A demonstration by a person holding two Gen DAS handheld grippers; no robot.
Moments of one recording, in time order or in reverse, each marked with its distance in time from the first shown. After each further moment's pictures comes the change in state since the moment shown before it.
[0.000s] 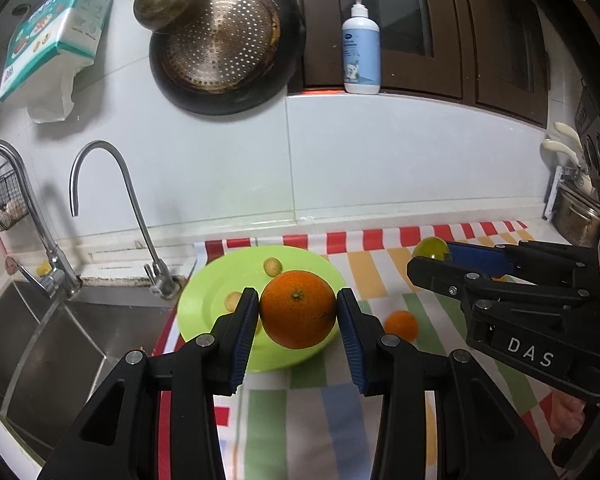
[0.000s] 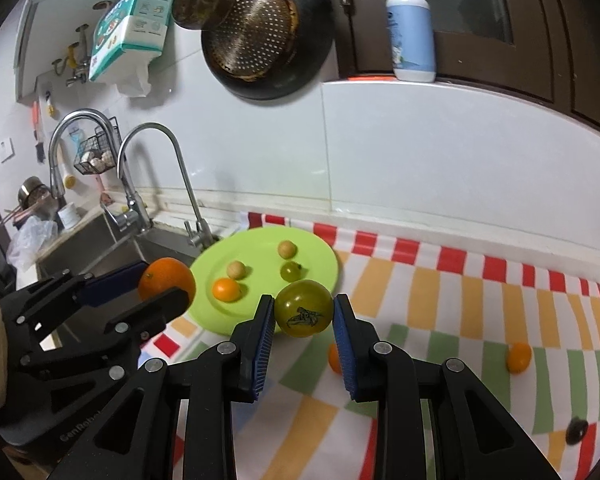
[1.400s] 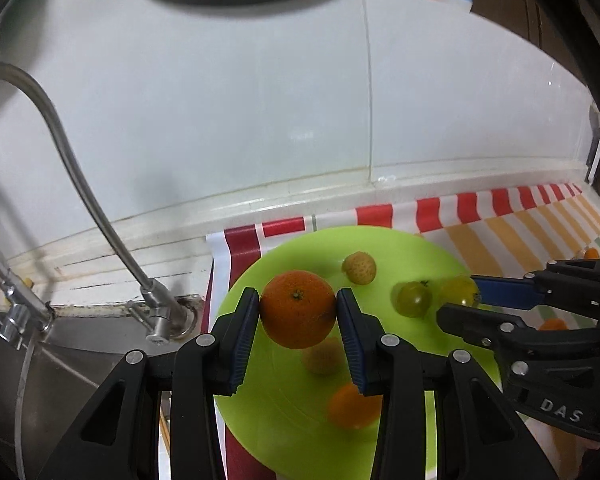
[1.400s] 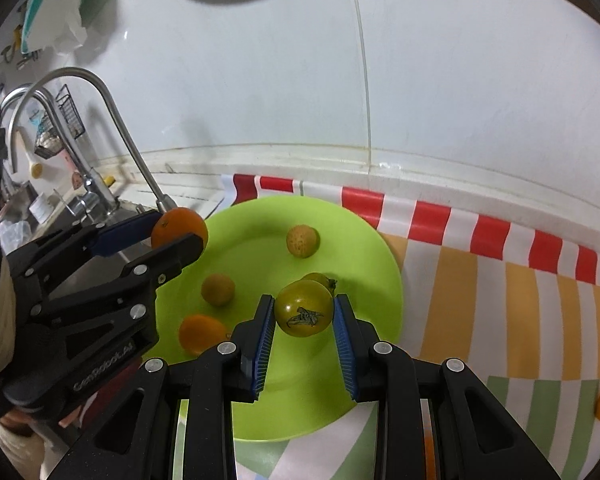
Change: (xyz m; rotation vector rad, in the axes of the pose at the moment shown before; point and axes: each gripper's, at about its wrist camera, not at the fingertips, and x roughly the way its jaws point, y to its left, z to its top) left arm 0.171 0.085 0.008 0.082 0.199 -0.038; right arm 0.173 0.016 0.019 0.078 0.239 0.001
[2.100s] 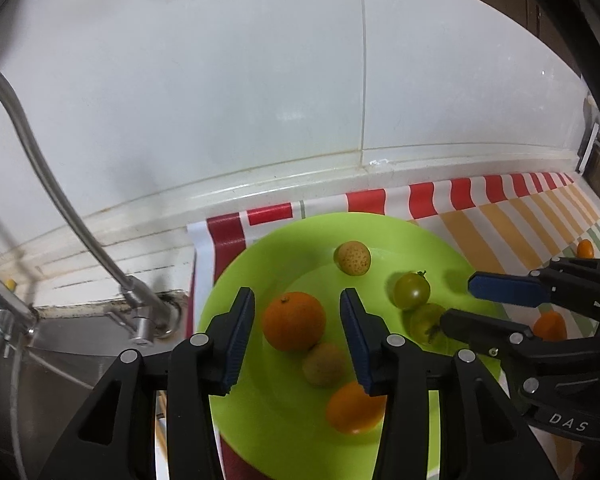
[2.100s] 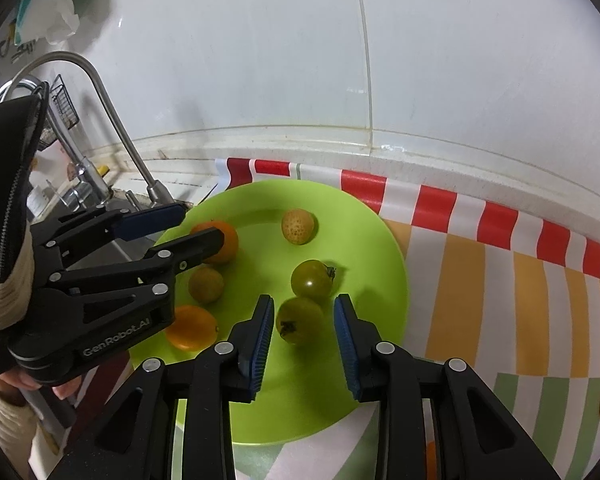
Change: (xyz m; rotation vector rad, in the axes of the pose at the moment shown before) left arm 0.008 0.002 0.006 0.015 0.066 -0.053; right arm 0.003 -0.002 -0.004 -0.005 0.018 0.000
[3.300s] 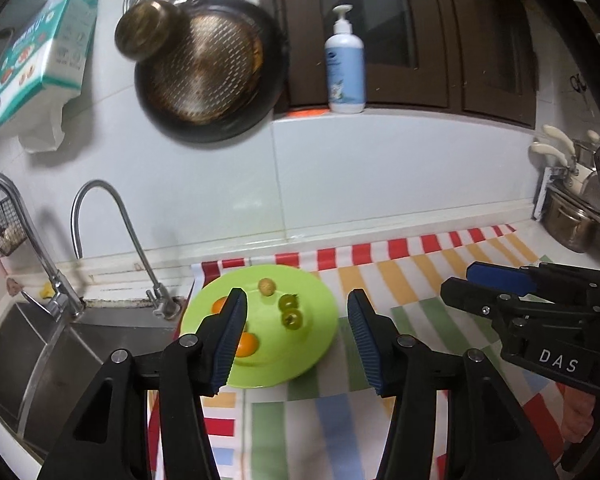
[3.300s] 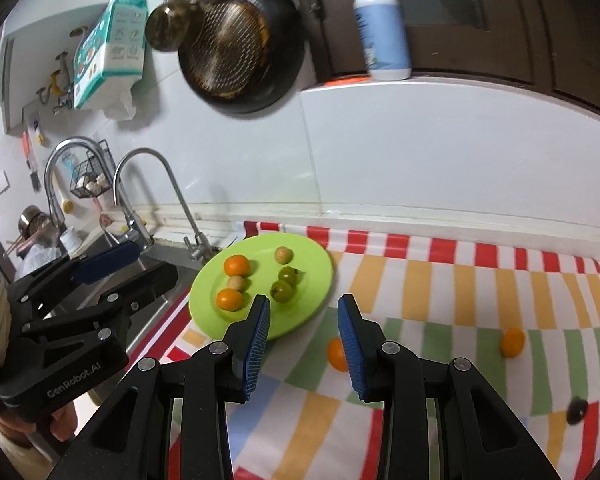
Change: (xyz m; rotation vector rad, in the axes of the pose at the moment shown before) left arm -0.191 -0.124 -0.024 -0.055 -0.259 0.068; right arm -0.197 -0.039 -0.064 0.049 -0.253 -0.008
